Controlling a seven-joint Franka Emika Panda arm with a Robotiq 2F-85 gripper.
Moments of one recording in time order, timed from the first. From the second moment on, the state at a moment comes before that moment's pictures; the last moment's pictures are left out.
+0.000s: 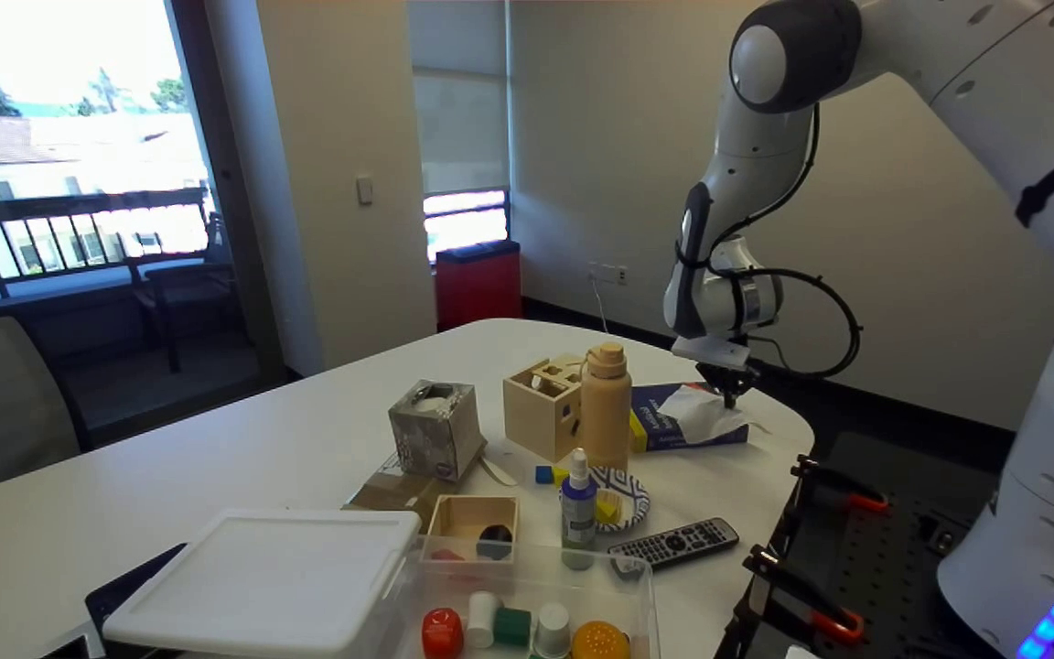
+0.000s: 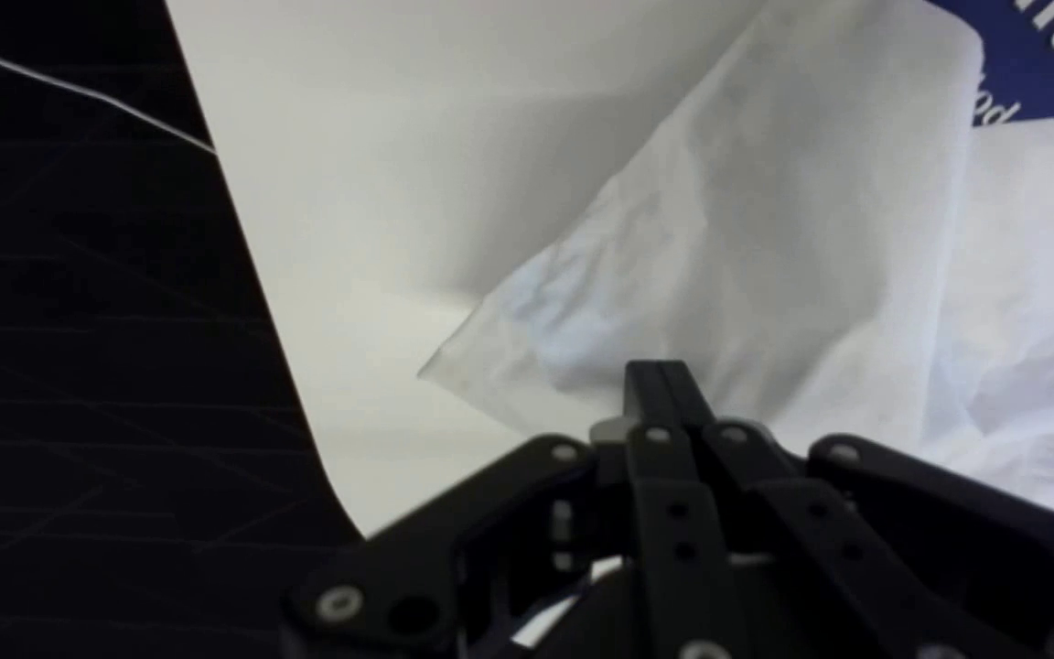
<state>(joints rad) -0.18 0.78 -0.46 -2.18 0.37 2.89 0.78</state>
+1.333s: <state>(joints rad) -0.14 0.92 -0.42 -1.90 0.36 2.91 0.87</state>
